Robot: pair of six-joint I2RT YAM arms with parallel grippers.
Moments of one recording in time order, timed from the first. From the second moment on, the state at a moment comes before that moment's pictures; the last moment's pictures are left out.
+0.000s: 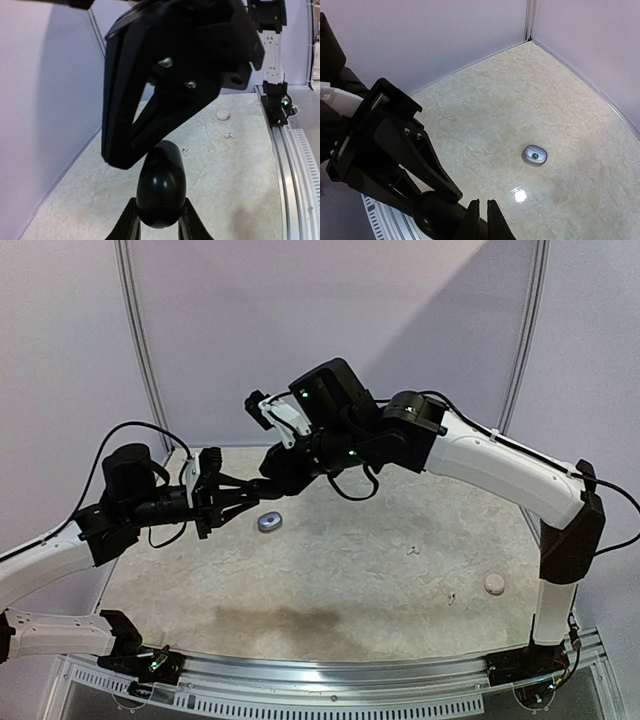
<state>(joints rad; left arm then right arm) -0.63 0.93 0.68 0.11 0.56 0.35 1.16 1.96 2.13 -0.74 0.06 0.16</state>
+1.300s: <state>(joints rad) -0.15 1.73 0.95 -0.55 0.63 -0.43 0.30 1.23 0.73 -0.95 0.26 0.86</state>
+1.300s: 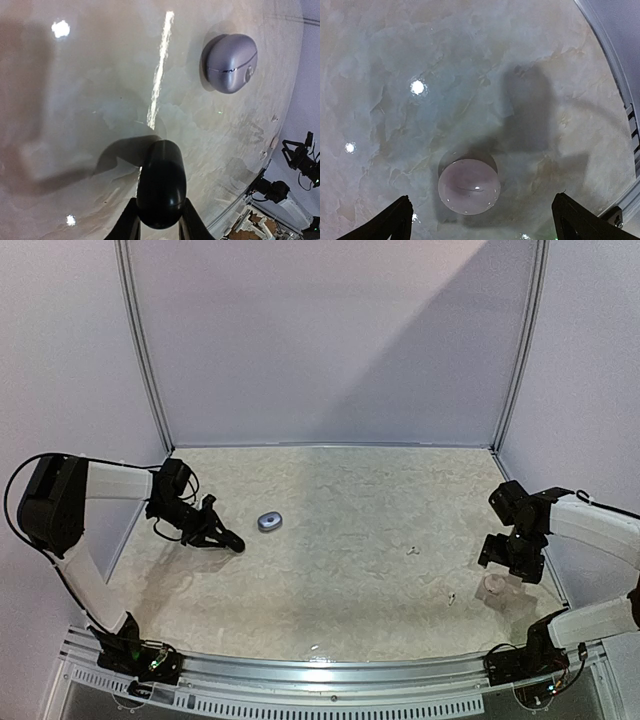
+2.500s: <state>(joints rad) -0.15 1.62 1.04 -0.85 0.40 -0.47 0.24 1.36 0.63 -0.68 0.13 0.82</state>
